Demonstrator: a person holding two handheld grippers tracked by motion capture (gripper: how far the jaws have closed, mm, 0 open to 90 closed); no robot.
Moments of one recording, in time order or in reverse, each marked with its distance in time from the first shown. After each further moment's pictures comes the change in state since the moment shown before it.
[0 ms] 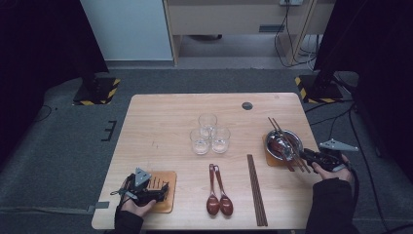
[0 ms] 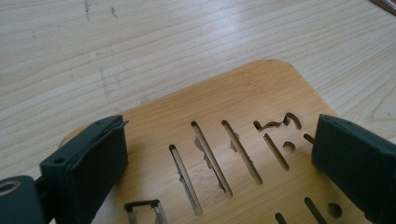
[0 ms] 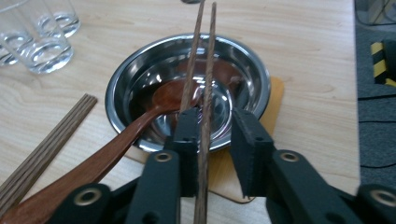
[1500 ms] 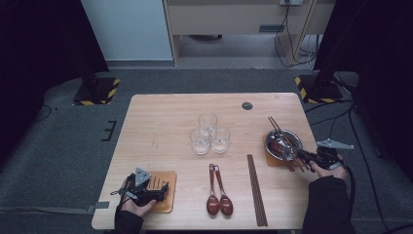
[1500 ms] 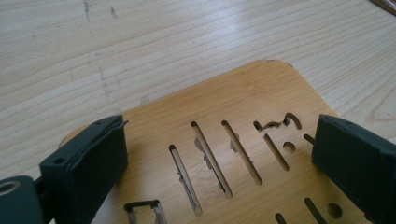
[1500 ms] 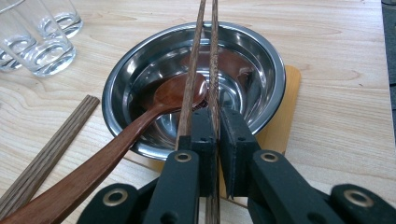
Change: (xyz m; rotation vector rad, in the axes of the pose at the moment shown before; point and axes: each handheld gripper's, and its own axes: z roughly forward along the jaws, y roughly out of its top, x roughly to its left) left arm 0.000 0.000 0.000 0.000 -0.001 0.000; right arm -0.005 -0.004 0.016 0.018 0.044 0.065
